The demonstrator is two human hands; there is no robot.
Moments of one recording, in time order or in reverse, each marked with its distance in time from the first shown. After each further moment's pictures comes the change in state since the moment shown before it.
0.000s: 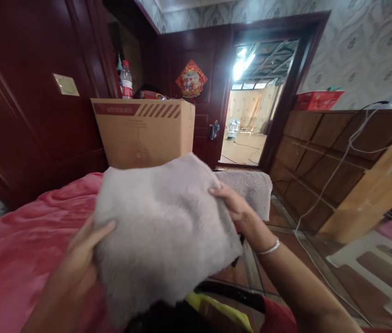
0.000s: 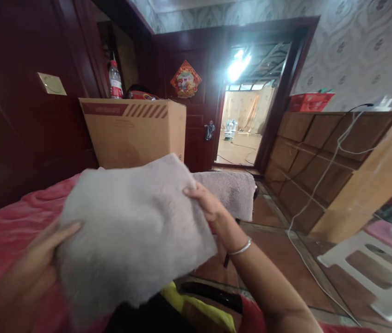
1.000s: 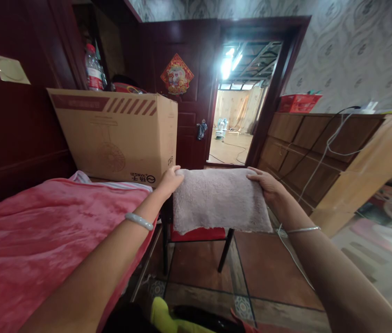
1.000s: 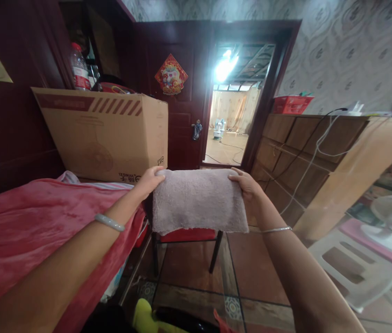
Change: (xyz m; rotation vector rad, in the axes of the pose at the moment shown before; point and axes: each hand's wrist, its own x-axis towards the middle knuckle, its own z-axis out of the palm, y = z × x) left_hand 0.163 -0.046 0.287 0.499 -0.423 0.451; right_hand -0.005 -0.084 -0.240 -0.482 0.673 -0.017
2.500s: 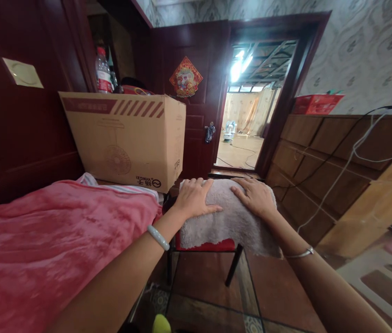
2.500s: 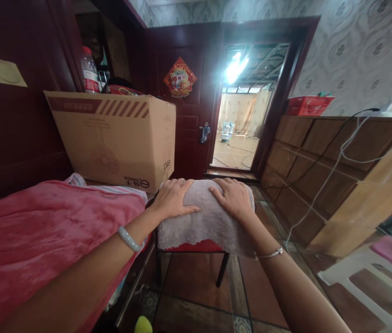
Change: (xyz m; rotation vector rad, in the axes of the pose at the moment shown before) left_hand -0.026 -0.008 0.032 1.029 -0.183 0.732; right_hand -0.012 0.010 0.073 -1.248 0.138 -0.770
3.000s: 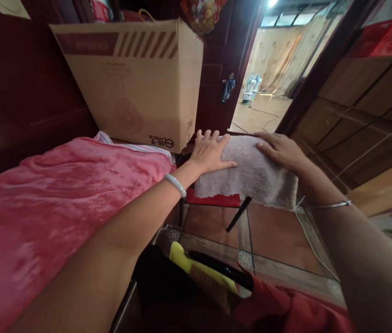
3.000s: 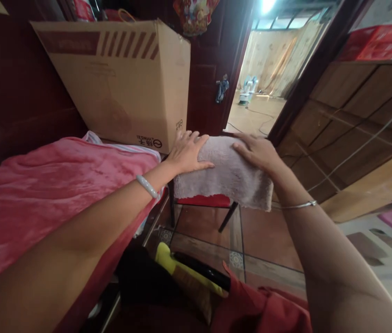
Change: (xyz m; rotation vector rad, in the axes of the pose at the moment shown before) left_hand -0.005 0.010 -0.002 -0.035 -0.024 -0.039; right_hand 0.001 0.033 -0.018 0.149 -0.218 0.074
